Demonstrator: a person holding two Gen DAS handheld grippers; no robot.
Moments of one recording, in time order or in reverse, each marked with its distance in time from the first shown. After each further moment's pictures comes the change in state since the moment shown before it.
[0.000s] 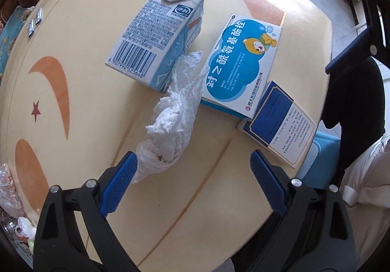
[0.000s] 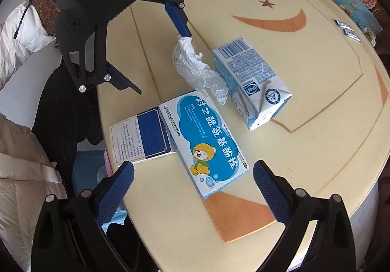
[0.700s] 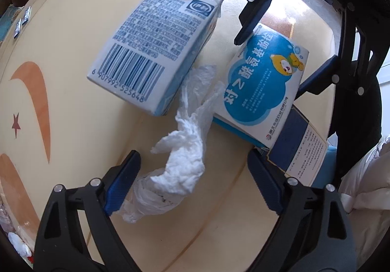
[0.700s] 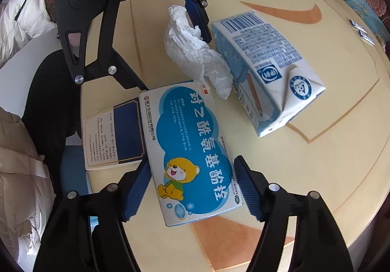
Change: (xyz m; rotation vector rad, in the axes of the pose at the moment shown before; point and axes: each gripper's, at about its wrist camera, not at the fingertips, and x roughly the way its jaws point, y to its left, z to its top) left arm 0.026 0.017 0.010 0.003 -0.063 -0.070; right arm 0.046 0.006 -0.004 -0.049 -0.007 -0.017
